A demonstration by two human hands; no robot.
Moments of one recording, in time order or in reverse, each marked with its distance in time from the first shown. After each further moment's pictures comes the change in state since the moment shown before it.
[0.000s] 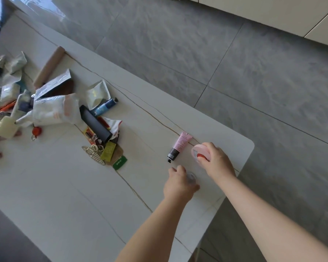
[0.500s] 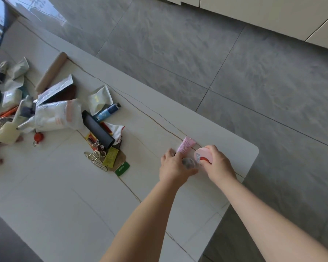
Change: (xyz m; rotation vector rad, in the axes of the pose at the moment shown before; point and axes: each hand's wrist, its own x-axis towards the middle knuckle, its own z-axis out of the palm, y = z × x) left_hand 0.036 0.003 -0.044 0.067 0.178 0.179; right_hand 0.008 -0.010 0.002 0.078 -0.011 0.050
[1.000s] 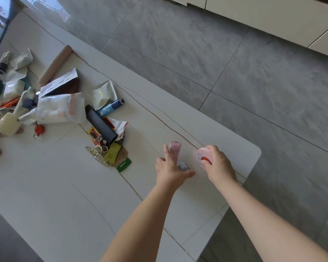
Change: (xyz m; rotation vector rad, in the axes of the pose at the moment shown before) left_hand -0.004 -0.026 0.011 -0.349 0.014 -0.185; right_hand -0.006 -0.005 0.009 -0.077 0.040 0.012
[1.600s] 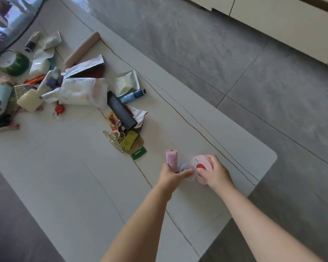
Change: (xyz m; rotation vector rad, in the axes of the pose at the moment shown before) left_hand -0.015 -0.062 -0.014 -0.637 -0.147 -0.085; right_hand -0.027 -0.012 0.044 0.240 -0.142 0.038
